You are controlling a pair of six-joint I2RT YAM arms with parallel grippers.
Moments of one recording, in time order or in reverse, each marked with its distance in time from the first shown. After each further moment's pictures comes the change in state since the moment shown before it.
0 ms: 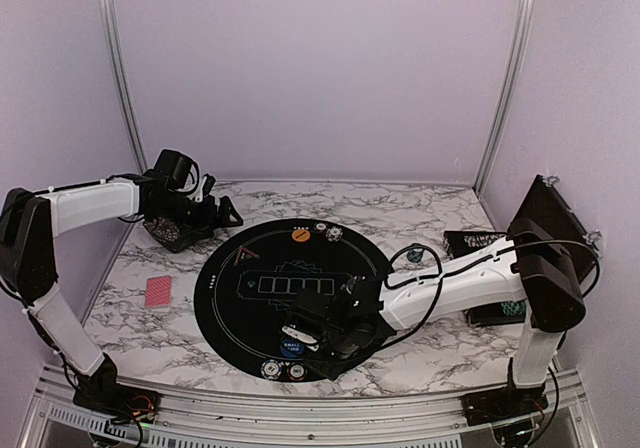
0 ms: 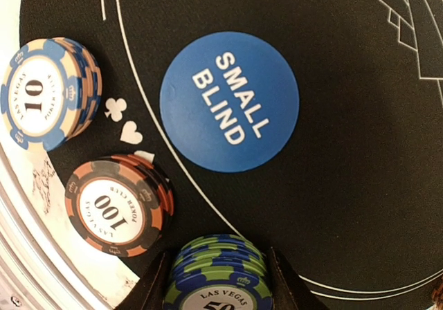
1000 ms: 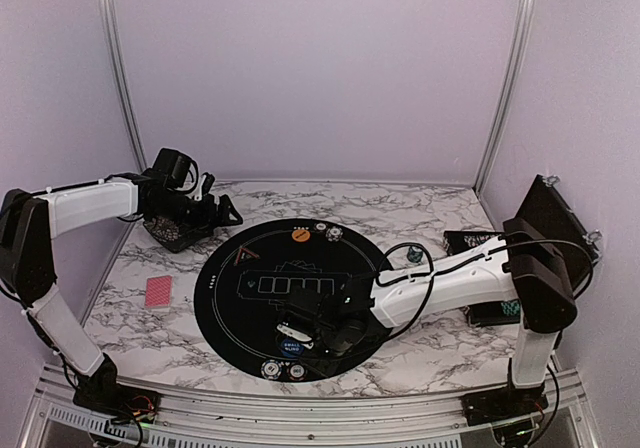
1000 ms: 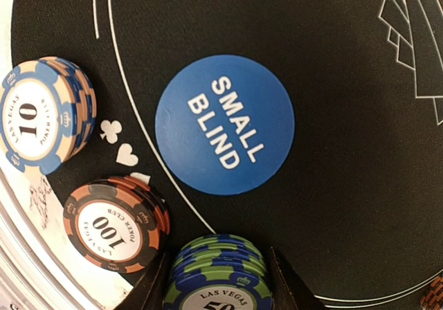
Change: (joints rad) left arm 0.001 -0.010 0.000 0.000 0.000 0.000; right arm -0.003 0.041 0.064 -0.040 0.016 -0.011
